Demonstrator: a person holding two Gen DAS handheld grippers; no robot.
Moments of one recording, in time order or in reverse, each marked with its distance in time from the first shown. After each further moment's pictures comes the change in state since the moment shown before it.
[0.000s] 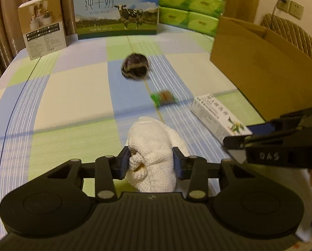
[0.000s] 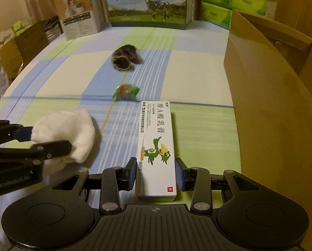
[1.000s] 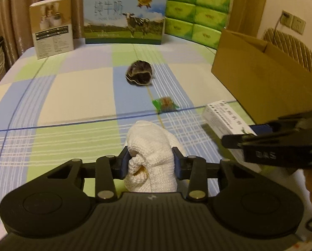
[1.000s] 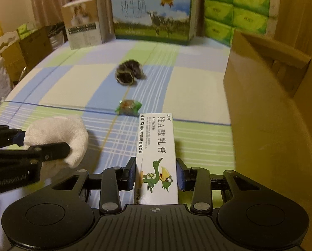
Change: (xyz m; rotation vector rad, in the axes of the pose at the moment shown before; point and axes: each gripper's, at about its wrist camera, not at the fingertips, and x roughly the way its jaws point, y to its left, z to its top) left arm -0.015 0.004 -0.001 -0.076 -0.070 0.002; right arm -0.015 0.000 0.011 -0.011 -0.076 -0.010
